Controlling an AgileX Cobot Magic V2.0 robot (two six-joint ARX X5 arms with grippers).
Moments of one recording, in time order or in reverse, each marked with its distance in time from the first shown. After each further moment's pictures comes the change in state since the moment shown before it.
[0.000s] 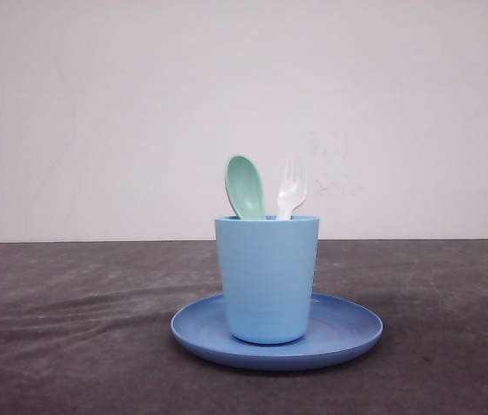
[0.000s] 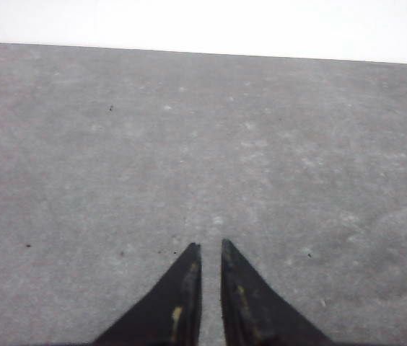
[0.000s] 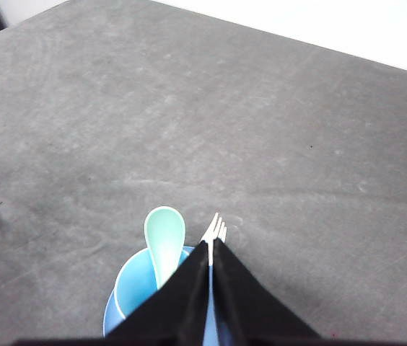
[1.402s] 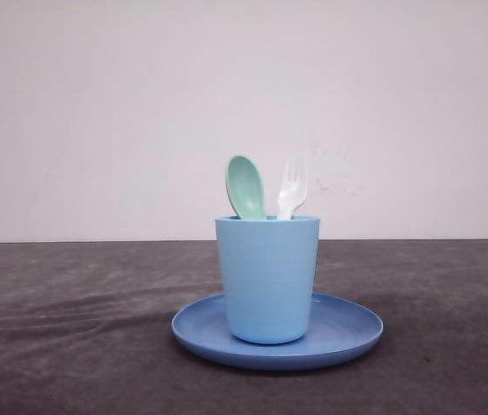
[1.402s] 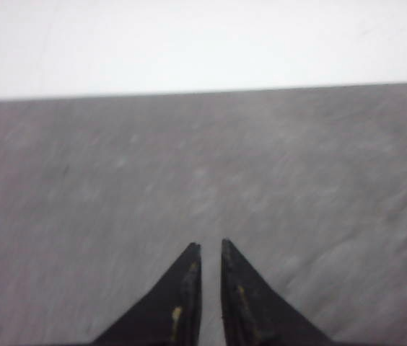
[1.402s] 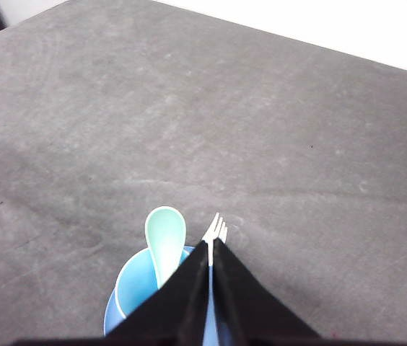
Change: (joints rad) left arm -0.108 0.247 0.235 0.011 -0.001 0.049; right arm 0.000 0.000 0.000 0.000 0.000 0.000
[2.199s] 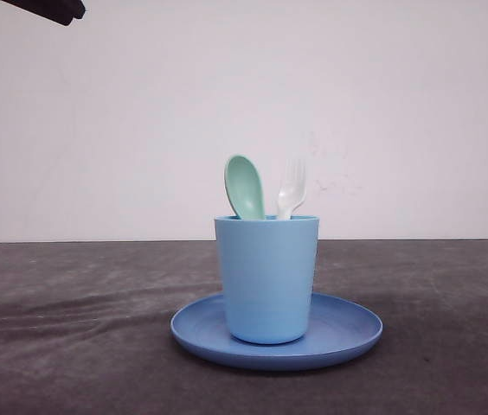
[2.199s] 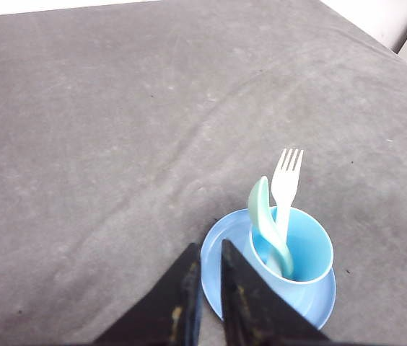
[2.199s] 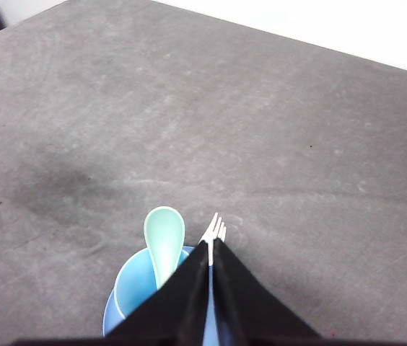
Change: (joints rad) left arm -0.529 0.518 0.527 -0.249 0.000 -0.207; right arm 0.000 0.000 0.000 0.000 0.000 0.000
